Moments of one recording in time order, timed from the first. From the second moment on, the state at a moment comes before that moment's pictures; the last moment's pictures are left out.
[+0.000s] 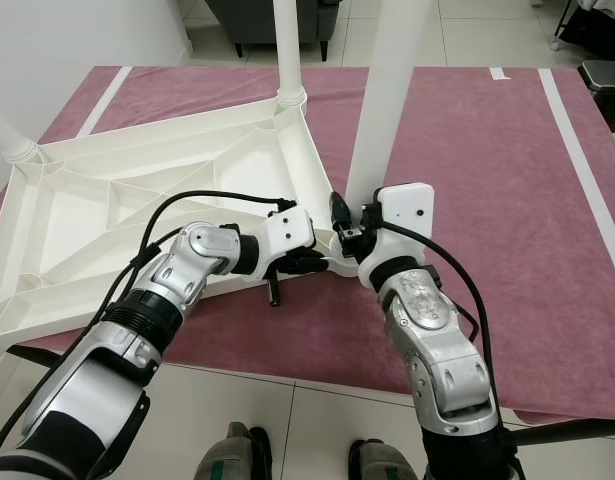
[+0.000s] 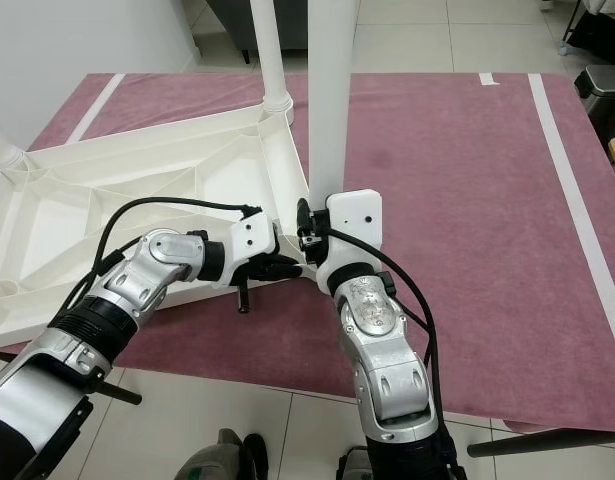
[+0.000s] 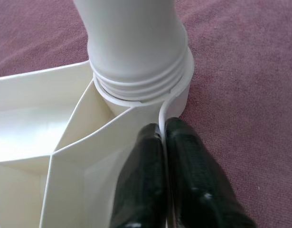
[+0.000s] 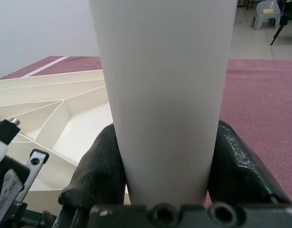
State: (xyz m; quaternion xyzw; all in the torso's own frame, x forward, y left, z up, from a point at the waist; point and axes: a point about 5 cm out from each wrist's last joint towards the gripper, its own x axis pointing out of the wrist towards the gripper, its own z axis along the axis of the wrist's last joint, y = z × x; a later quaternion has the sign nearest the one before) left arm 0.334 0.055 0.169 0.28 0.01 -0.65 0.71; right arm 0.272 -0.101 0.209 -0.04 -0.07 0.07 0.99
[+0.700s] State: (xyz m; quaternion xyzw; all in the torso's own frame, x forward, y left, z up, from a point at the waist) left arm 0.341 0.078 0.169 0.31 0.04 -0.63 0.71; right arm 0.274 -0.104 0.216 -0.06 -0.10 0.07 0.99
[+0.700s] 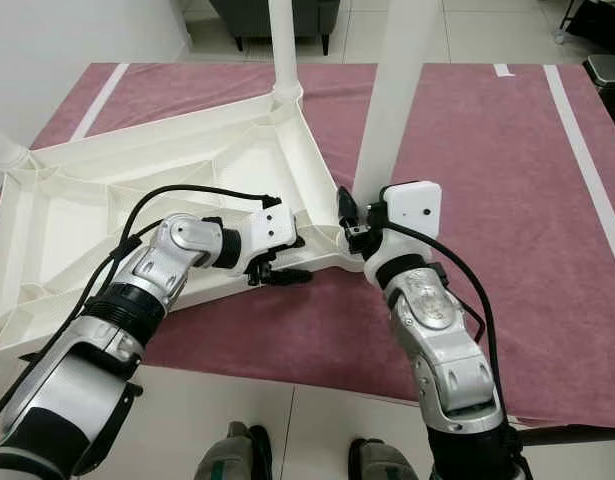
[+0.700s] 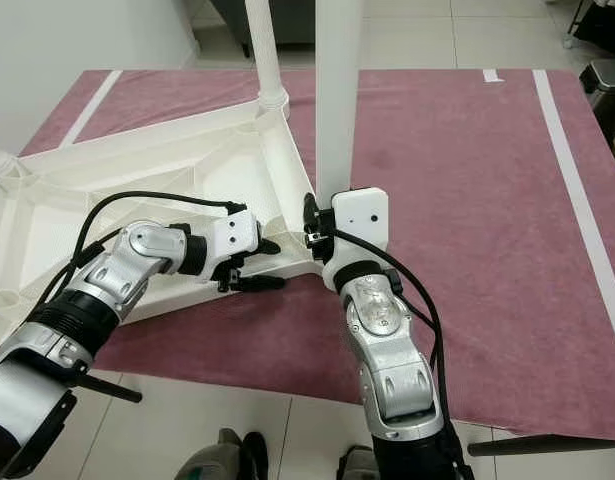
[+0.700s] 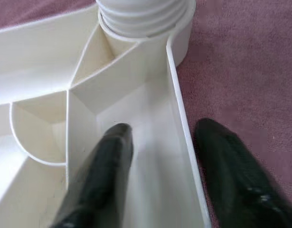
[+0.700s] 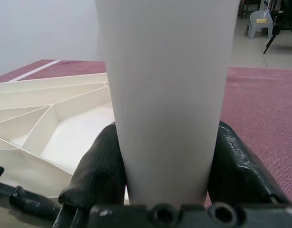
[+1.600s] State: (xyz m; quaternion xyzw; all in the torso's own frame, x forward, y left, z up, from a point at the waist) left arm 0.327 0.103 0.185 0.37 0.04 -0.71 0.61; right arm 0.249 -0.122 0.238 -0.11 -0.09 0.41 0.90
